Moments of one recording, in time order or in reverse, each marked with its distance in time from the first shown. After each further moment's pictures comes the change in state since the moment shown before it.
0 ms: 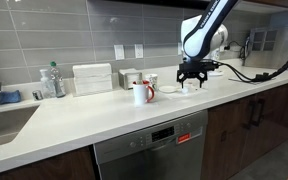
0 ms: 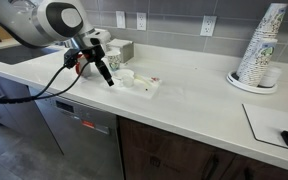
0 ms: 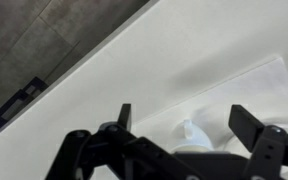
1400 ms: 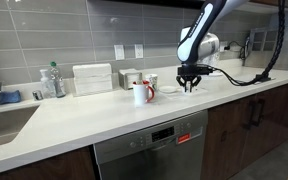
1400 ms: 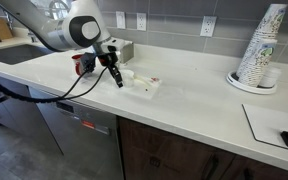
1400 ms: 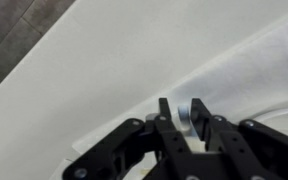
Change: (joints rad) arm 0.072 0.176 -0.107 0.158 0.177 0.033 -0.151
